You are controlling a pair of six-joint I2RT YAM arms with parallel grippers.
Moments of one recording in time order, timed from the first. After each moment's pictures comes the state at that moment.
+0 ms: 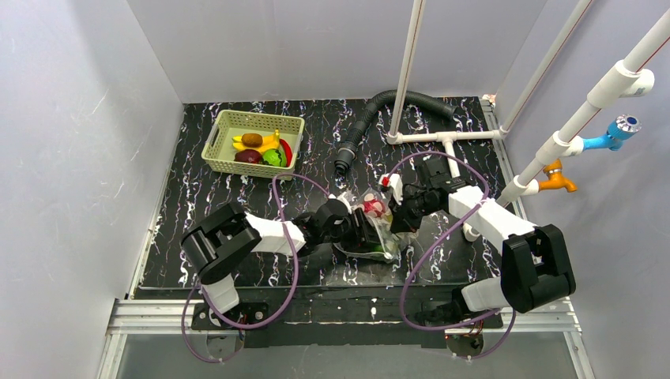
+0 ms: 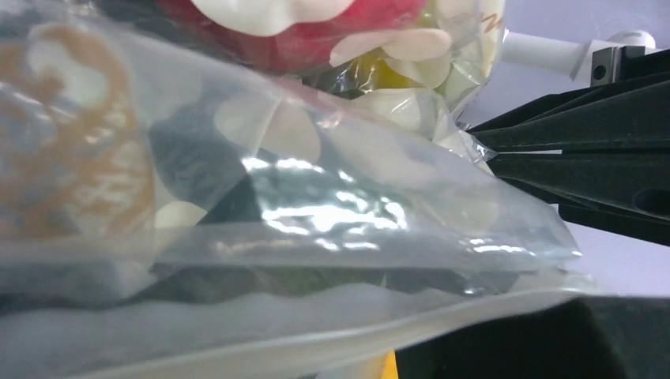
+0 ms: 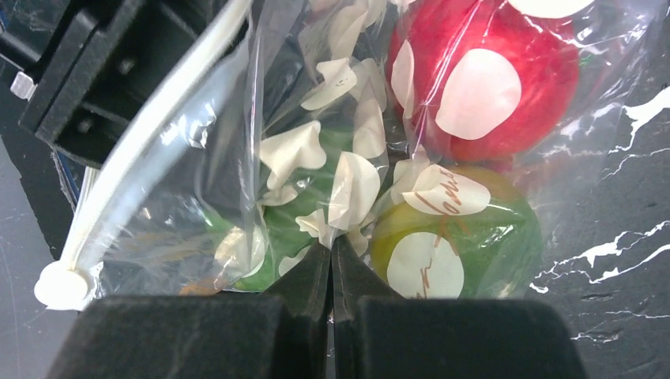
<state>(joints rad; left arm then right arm) -0.97 1.74 0.72 0.42 0.25 -1.24 0.38 1.38 0.85 -0.67 -0.71 -0.61</state>
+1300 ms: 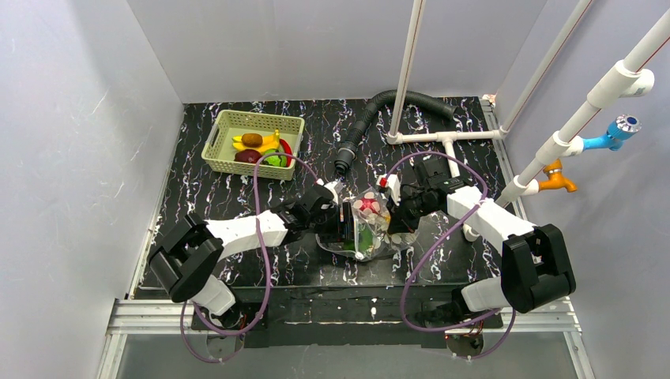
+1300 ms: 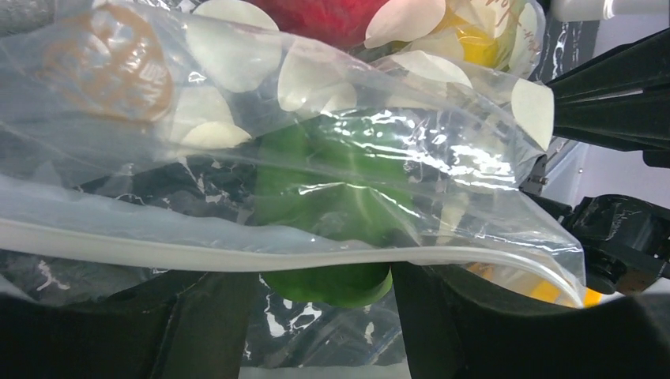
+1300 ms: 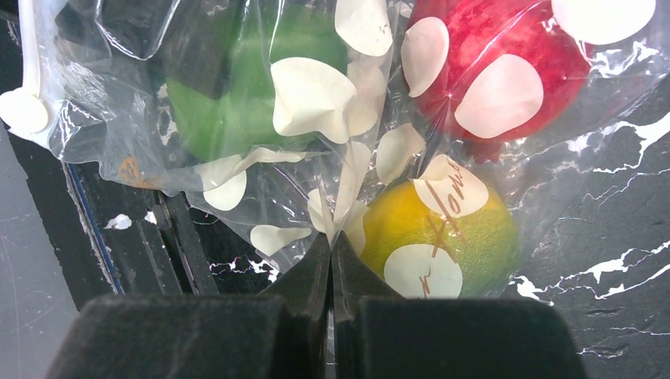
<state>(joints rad) -0.84 1.51 0.76 -0.02 0.24 -0.83 0.39 1.38 0.86 -0.67 -0.71 -0.61</state>
